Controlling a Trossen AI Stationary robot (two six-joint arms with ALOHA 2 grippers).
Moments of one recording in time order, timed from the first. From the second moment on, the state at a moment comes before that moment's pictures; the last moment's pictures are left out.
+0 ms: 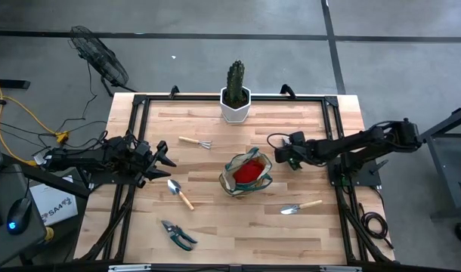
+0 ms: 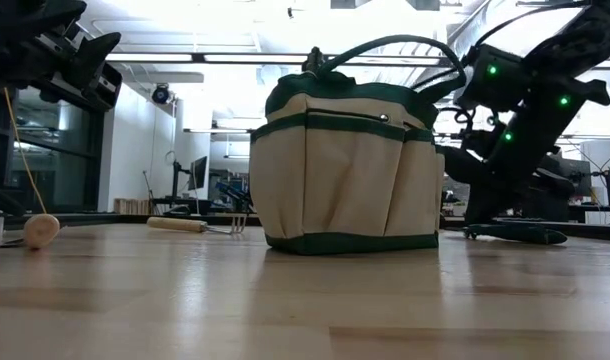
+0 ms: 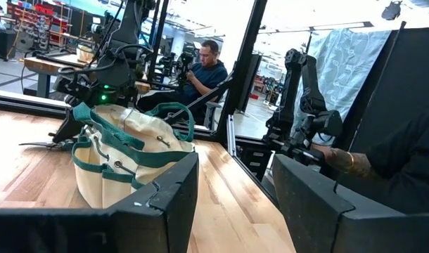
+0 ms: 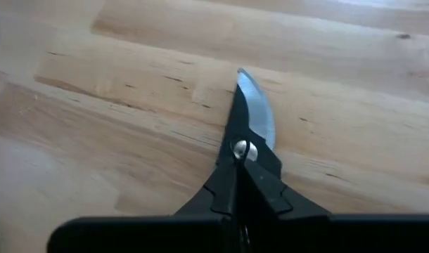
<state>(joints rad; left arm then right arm) 0.01 0.01 0.02 0.15 0.32 -0.32 -0.08 1.31 0.43 -0.25 0.53 1.13</state>
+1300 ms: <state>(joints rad) 0.01 0.01 0.02 0.15 0.32 -0.32 -0.08 0.96 0.70 -0.31 0.60 0.59</state>
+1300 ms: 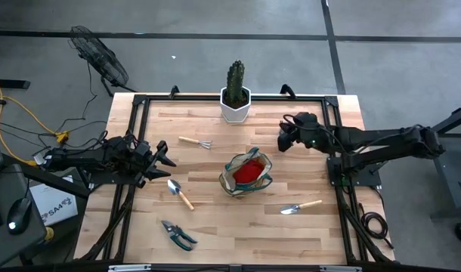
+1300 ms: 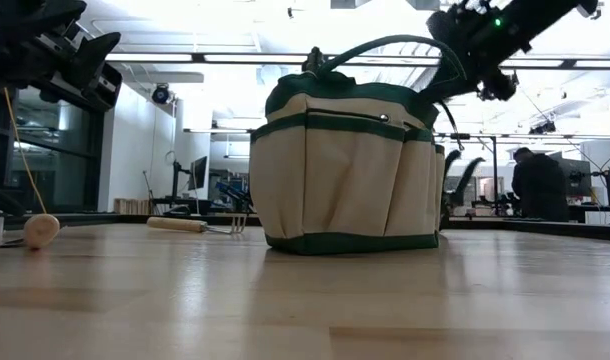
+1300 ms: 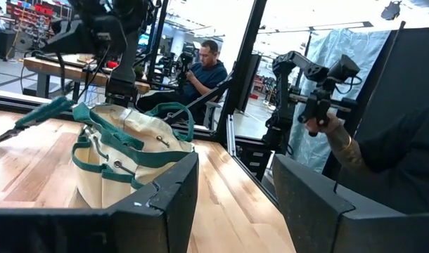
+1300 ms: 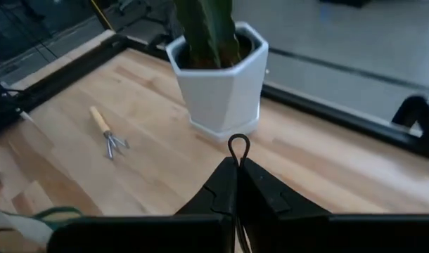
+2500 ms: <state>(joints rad) 0.01 0.01 0.02 0.15 0.32 -0.32 -0.08 0.96 1.08 -0.35 0.49 0.02</state>
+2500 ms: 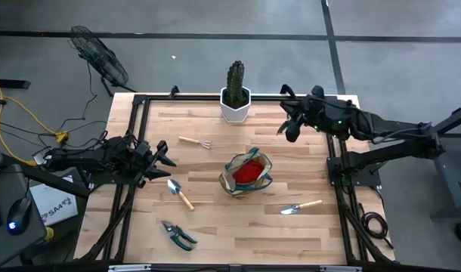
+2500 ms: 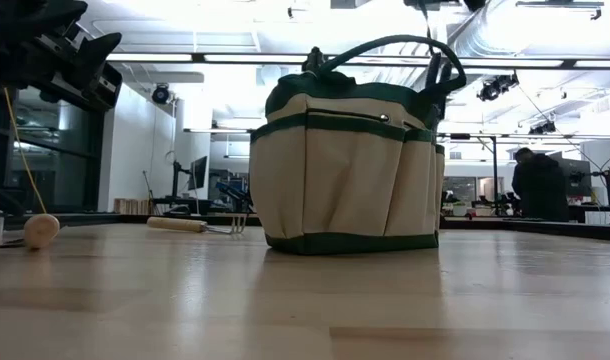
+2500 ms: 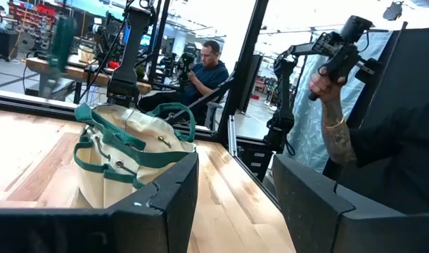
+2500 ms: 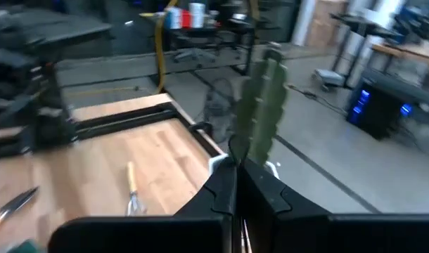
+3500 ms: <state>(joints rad) 0.01 0.01 0.02 0.15 0.32 -0.32 -0.20 0.96 1.17 -0.45 -0.22 -0.50</state>
